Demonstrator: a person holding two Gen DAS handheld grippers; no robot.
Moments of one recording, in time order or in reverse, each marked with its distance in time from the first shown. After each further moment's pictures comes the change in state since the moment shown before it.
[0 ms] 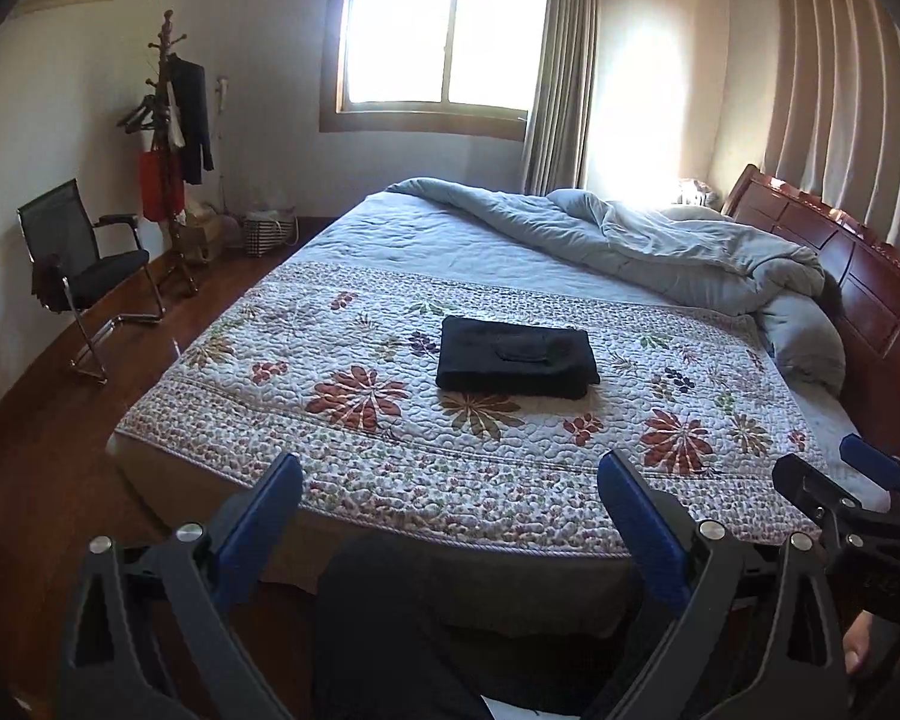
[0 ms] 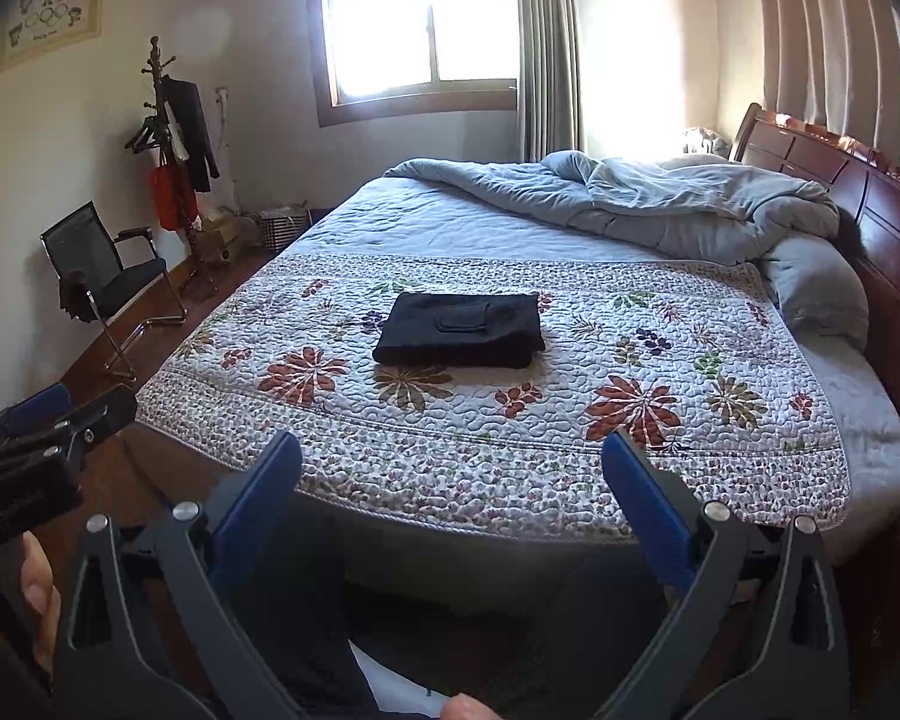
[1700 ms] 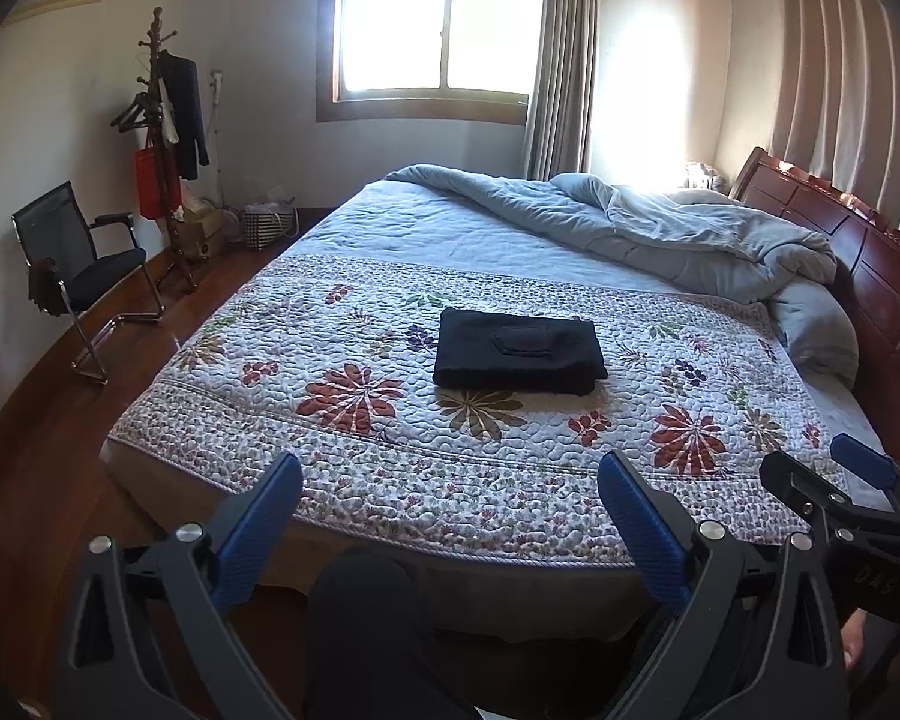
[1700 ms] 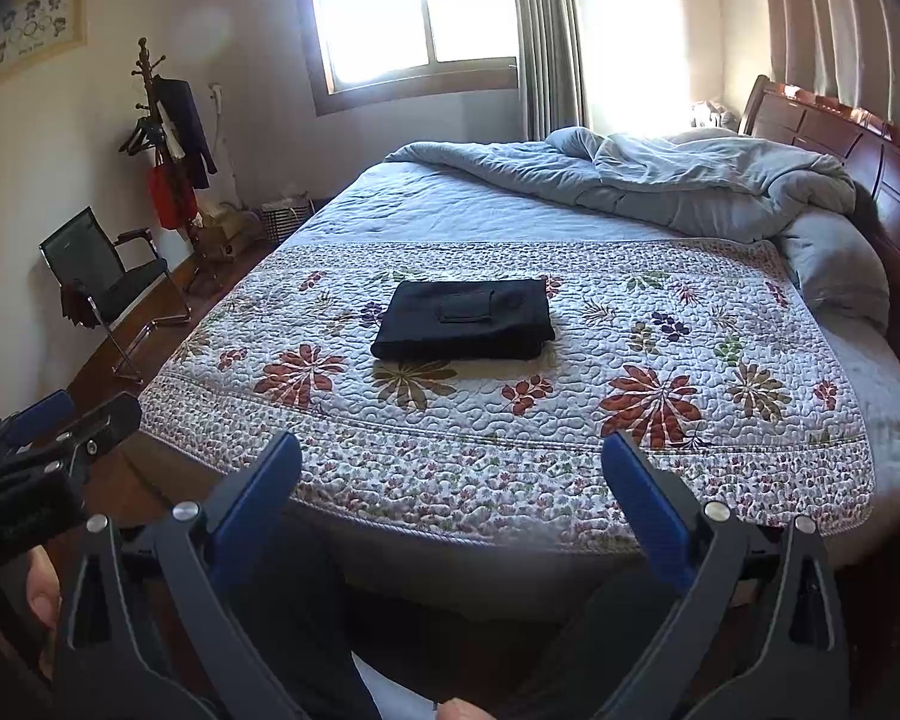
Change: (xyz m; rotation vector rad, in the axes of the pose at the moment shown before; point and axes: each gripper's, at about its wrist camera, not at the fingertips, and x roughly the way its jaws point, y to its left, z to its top) left arm 0.037 -0.013 0.014 0.012 0.038 0.008; right arm 0.043 -0.017 0.014 0.038 0.042 0.031
